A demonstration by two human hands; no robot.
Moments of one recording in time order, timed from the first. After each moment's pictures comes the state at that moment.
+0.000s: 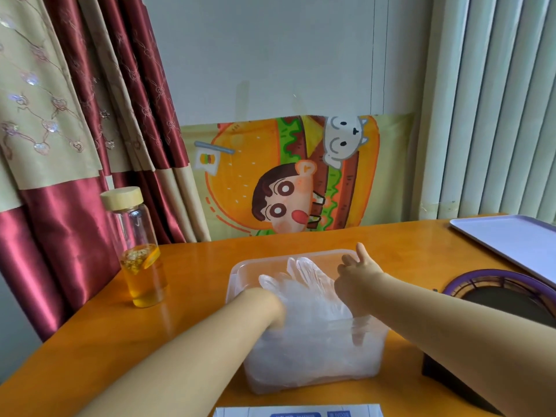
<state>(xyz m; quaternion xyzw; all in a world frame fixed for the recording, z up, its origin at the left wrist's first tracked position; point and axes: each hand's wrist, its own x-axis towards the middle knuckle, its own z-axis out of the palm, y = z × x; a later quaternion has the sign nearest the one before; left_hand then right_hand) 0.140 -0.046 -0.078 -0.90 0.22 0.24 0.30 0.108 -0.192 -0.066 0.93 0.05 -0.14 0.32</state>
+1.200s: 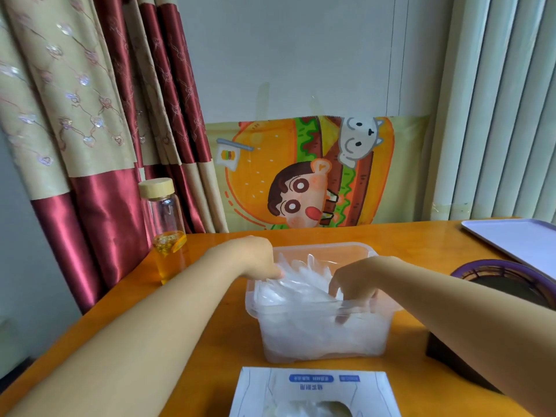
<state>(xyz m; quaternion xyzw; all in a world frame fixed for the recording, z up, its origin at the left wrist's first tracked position) 0.109 0.017 -0.012 -0.98 0.16 0.10 -0.01 0.103 -0.178 -0.058 0.96 0.04 -0.27 0.00</state>
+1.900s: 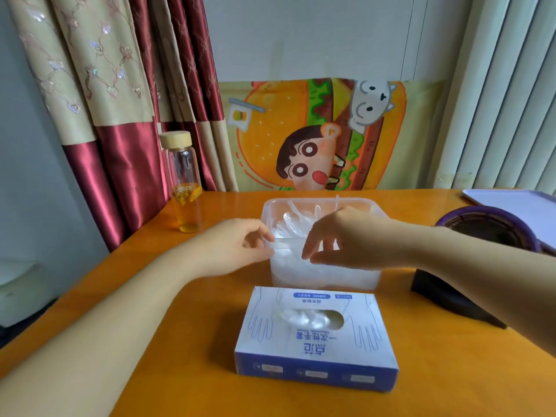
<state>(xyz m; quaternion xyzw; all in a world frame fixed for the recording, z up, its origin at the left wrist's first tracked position) 0.006 0.081 -0.047 -0.94 0.22 0.01 -0.26 -0.025 -0.140 -0.021 0.95 0.31 0.03 -0.07</state>
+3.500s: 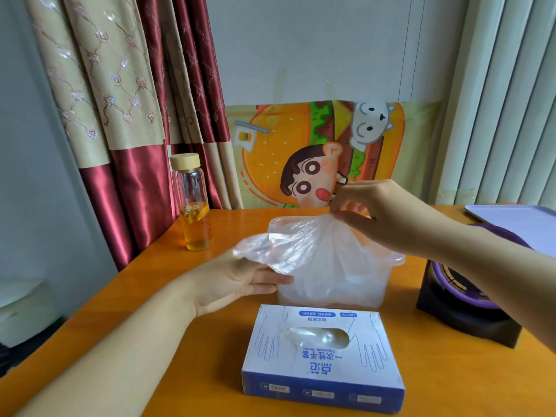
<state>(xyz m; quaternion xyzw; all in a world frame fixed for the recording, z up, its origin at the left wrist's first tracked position) -0.028 0.096 -0.062 -0.63 0.23 0.30 -0.68 -0.029 -0.163 0.008 0.91 0.30 0.27 -0.13</state>
